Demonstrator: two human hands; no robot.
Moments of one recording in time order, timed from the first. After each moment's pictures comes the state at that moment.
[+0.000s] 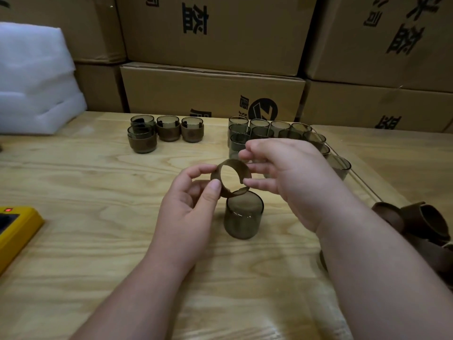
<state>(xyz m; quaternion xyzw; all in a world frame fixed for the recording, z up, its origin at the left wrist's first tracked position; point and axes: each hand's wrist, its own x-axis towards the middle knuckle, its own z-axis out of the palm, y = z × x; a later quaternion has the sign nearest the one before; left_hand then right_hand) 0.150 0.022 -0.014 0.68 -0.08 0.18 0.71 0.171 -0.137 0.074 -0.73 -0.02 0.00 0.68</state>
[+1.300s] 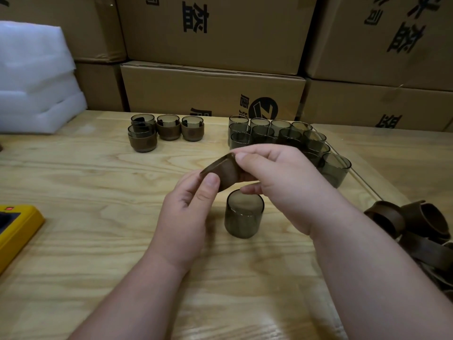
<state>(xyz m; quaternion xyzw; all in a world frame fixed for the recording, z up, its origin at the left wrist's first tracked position) 0.149 0.025 -0.008 0.67 -0.07 0.17 0.72 0.169 -0.131 0.065 -0.79 -0.08 0.01 0.61</state>
